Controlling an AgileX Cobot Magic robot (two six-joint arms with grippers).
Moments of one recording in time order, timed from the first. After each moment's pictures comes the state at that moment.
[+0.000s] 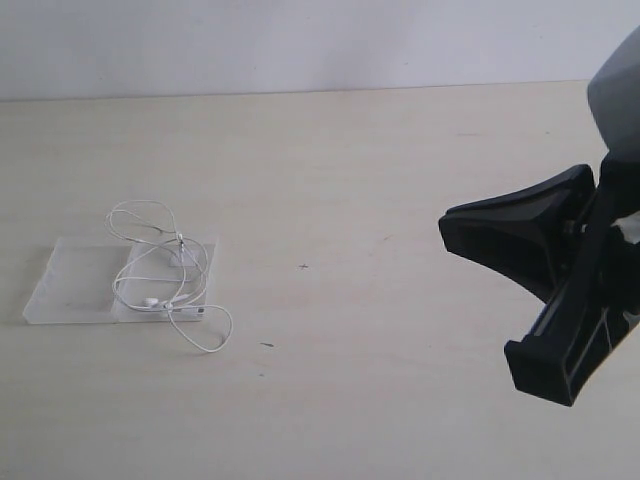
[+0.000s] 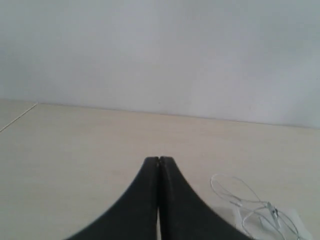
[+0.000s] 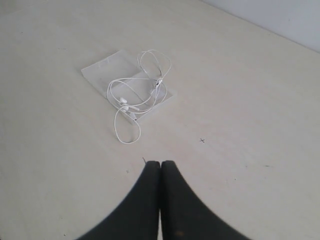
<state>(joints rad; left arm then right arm) 0.15 0.01 0.00 0.21 0.17 -0.28 0.81 0.81 -0.55 0.18 0.37 -0.15</state>
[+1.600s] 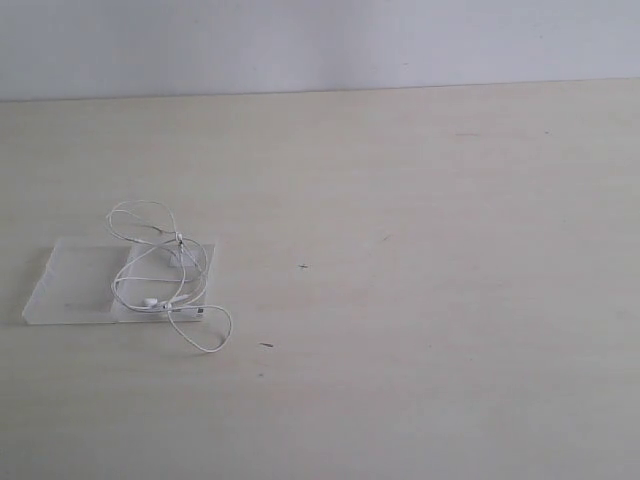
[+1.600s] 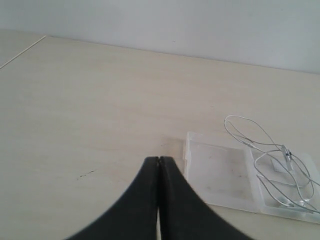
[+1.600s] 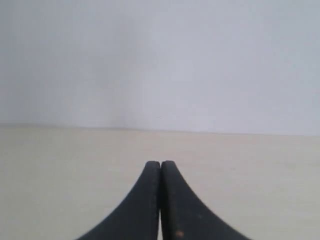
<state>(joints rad) 0.15 0.01 0.00 0.18 0.37 -0.27 0.16 0.49 -0.29 0.09 0.03 -0.03</state>
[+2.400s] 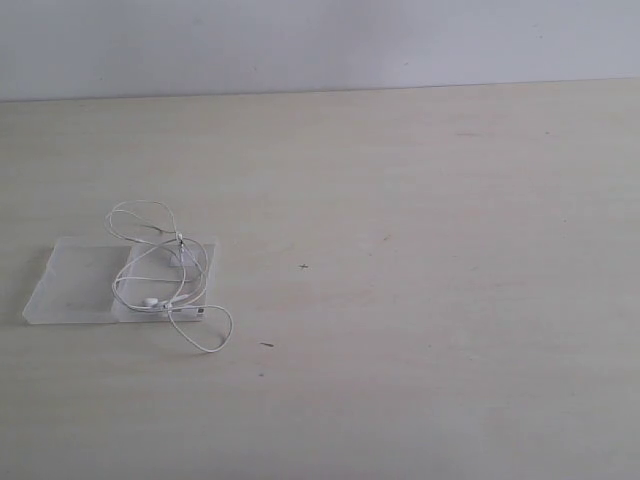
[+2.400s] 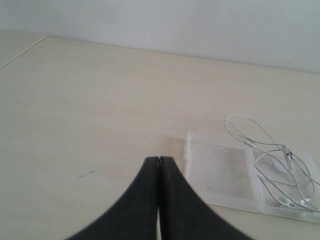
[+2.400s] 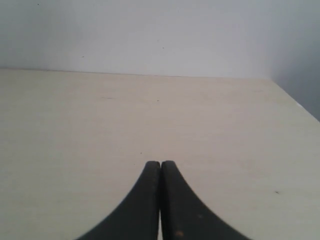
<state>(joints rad) 0.15 0.01 0.00 0.17 0.37 -0.27 -0.09 0.05 0.00 0.08 0.28 -0.15</state>
